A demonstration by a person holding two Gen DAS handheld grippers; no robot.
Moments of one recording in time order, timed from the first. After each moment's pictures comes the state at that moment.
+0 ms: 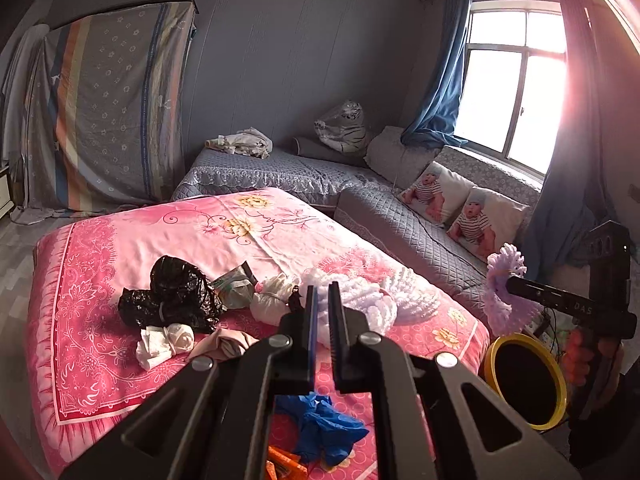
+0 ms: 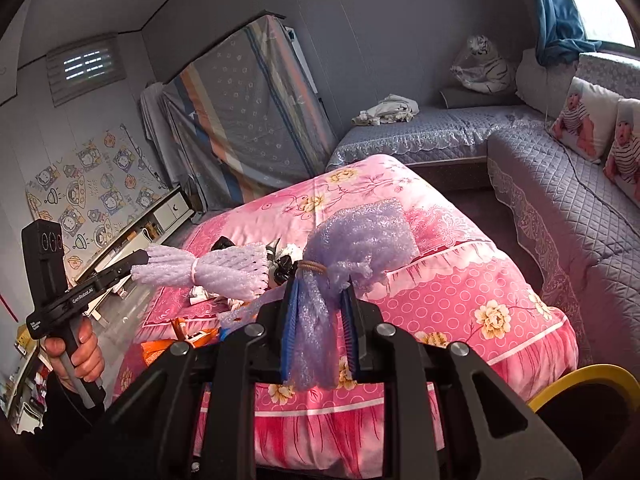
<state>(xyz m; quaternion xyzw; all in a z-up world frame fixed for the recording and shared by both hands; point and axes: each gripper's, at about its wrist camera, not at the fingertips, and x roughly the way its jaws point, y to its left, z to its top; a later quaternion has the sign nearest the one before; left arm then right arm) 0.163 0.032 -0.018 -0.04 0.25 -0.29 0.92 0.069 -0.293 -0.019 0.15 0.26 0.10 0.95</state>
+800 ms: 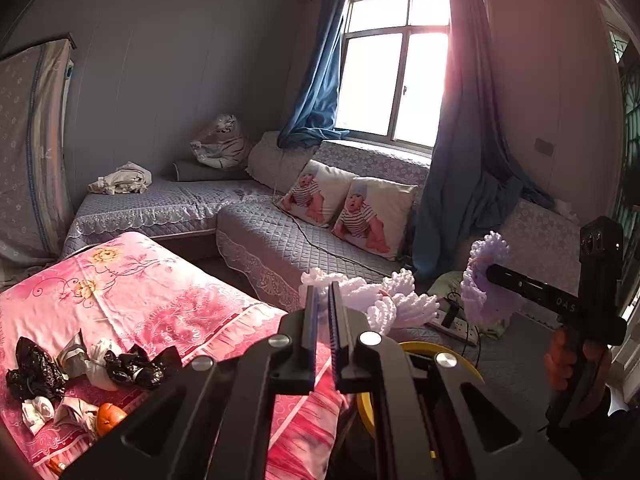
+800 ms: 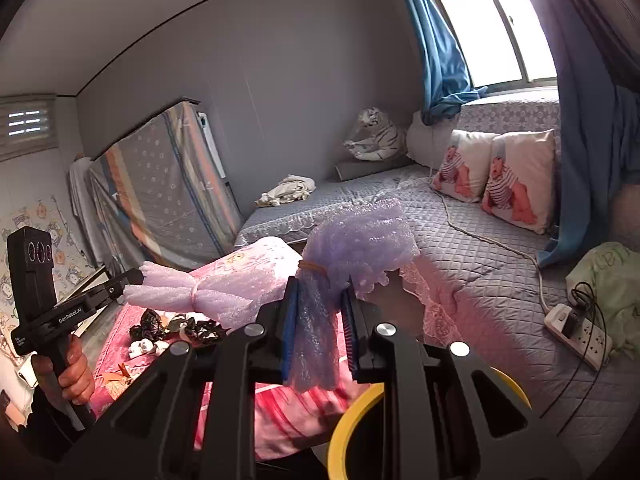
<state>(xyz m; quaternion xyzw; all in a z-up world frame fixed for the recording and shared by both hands) 0.094 -0.160 0.025 0.02 0.20 -0.48 0.86 -0.103 -0.414 0.026 0.16 0.14 -0.11 0.97</state>
